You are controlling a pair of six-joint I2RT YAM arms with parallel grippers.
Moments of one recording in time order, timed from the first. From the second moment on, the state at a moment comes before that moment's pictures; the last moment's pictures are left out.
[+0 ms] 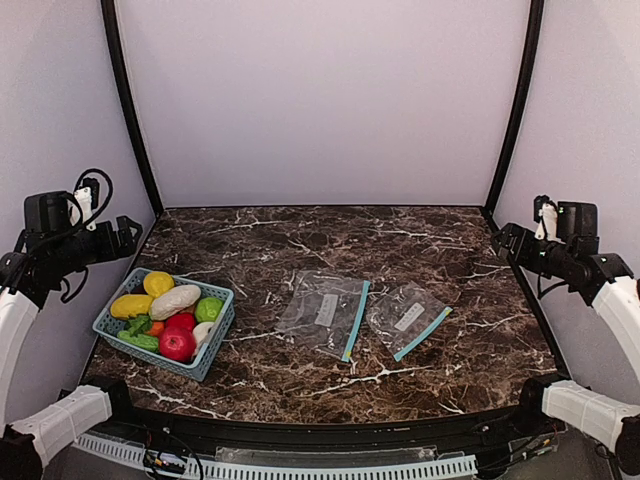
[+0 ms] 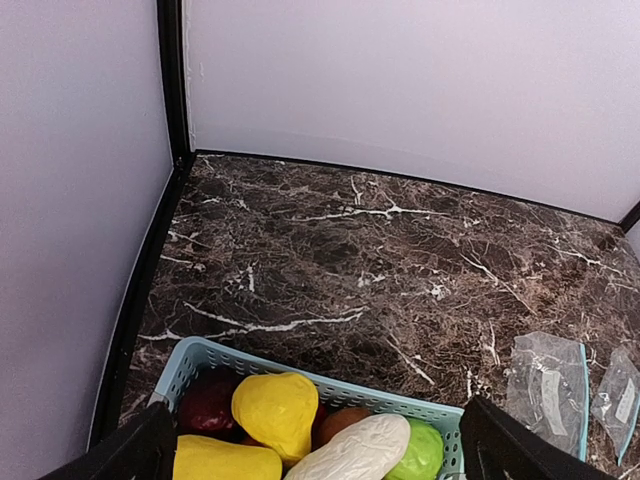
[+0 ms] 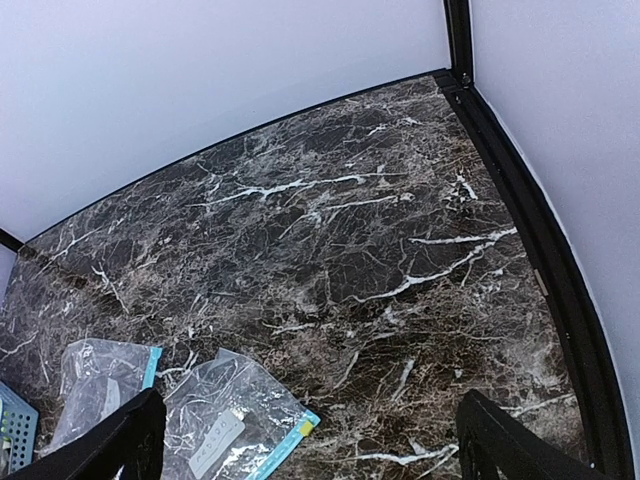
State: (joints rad) left arm 0.00 0.72 0.94 -0.68 0.04 -0.18; right arm 0.03 0.80 0.79 -0.54 -0.10 0.35
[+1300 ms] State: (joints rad) left arm -0.85 1.11 0.89 -0.40 -0.02 -0.52; right arm 0.23 0.84 0.71 -0.42 -0.42 0.49
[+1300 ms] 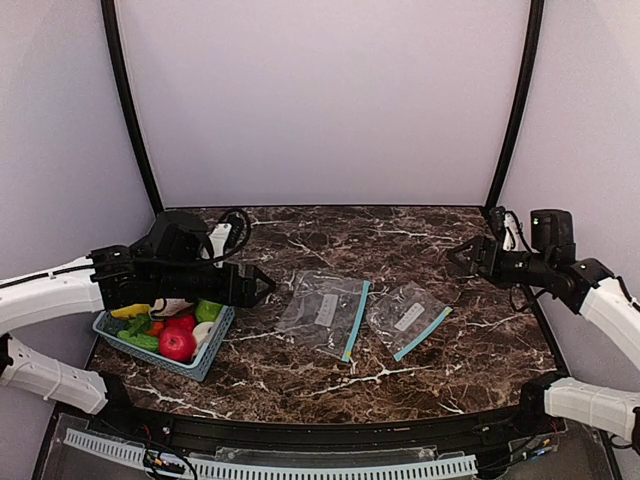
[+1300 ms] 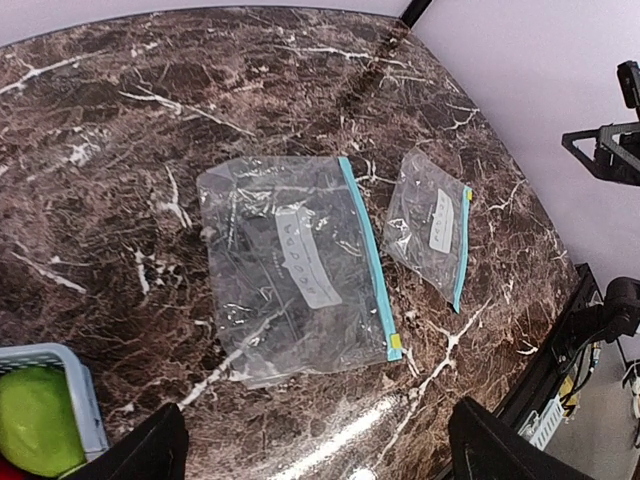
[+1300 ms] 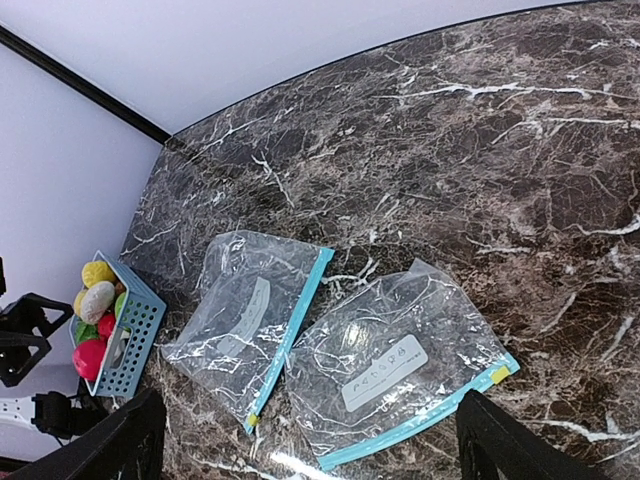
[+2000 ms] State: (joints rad) left arm -0.94 1.57 0.90 -0.22 -0.02 -0.76; right arm 0.26 0.83 0.67 -0.34 -0.42 0.55
